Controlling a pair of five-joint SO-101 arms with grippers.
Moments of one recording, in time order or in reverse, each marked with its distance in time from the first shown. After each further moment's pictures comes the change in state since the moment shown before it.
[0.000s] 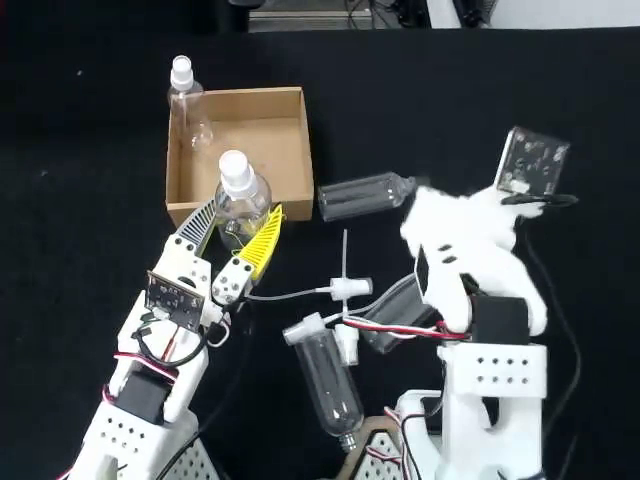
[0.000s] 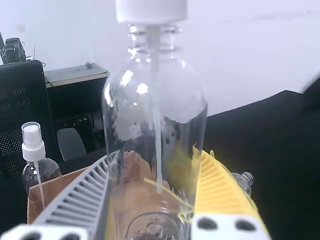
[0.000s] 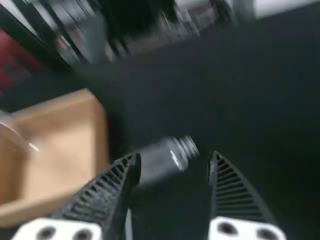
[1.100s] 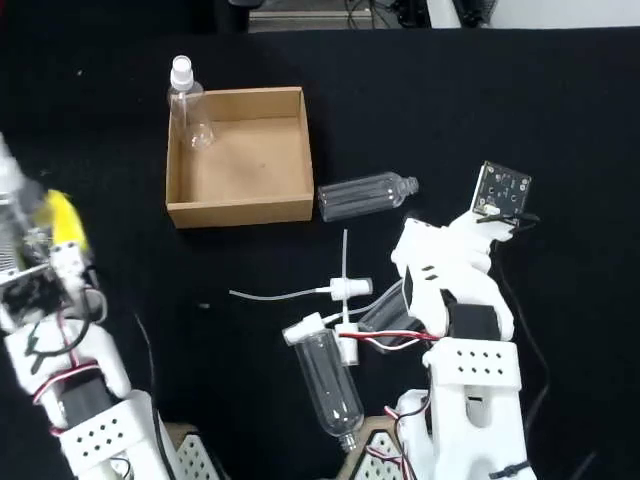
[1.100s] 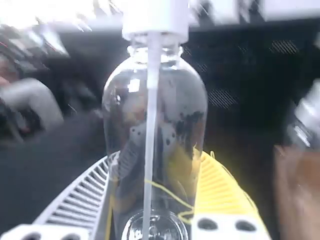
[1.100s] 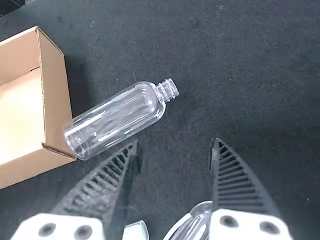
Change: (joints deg) left arm -51.2 -0.2 0.0 0.9 0.4; right arm 0.3 0.0 19.6 -17.0 0.0
